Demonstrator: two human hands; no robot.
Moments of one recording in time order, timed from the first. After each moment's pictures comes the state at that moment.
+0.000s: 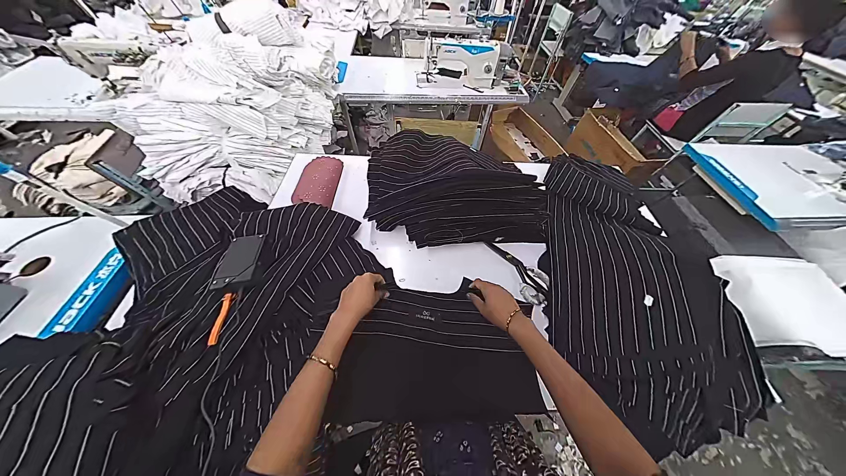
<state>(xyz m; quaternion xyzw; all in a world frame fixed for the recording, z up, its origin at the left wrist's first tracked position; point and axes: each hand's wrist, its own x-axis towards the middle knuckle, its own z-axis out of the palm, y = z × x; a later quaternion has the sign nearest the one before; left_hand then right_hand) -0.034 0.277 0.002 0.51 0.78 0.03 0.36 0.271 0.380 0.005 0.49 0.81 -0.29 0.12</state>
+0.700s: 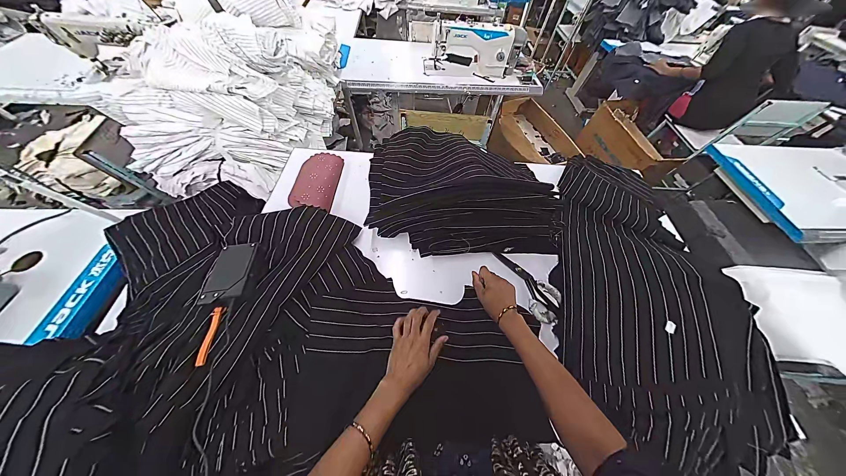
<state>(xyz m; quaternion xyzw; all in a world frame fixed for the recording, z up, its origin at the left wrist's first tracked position) 0.090 0.233 -0.076 0.65 0.72 0.24 0.08 0.245 0.420 -0.035 0.56 0.81 -0.17 -0.01</state>
